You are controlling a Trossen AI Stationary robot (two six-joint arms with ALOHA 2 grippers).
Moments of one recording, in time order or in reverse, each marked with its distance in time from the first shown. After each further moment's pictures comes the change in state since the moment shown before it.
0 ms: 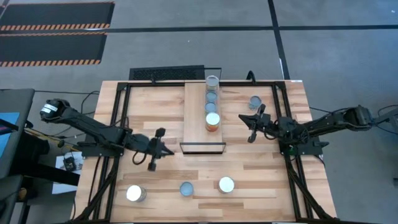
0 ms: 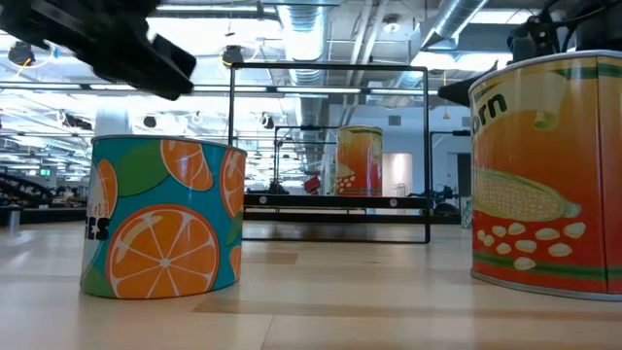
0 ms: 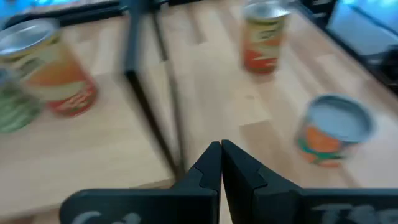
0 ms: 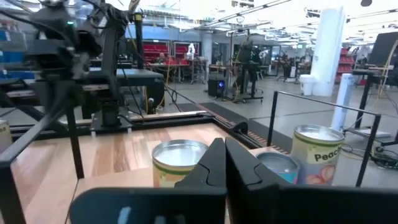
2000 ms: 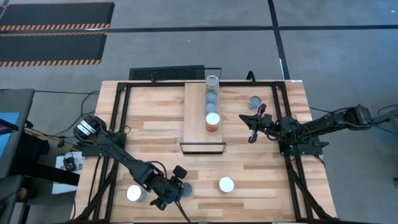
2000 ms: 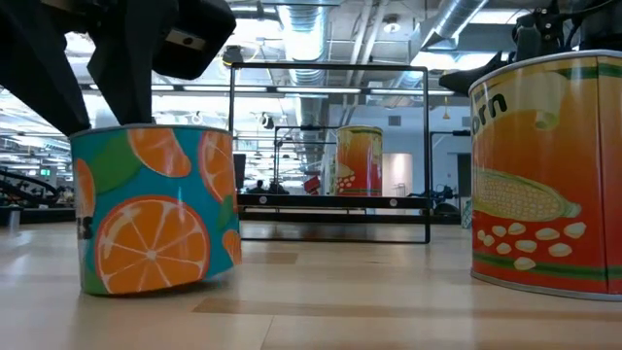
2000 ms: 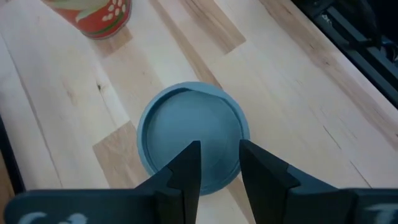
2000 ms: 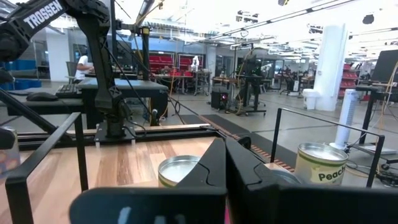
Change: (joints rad) left arm -0.317 0.719 0.655 -0.432 -0.032 0.015; right arm 0.018 0.001 0.002 0.060 -0.011 -0.045
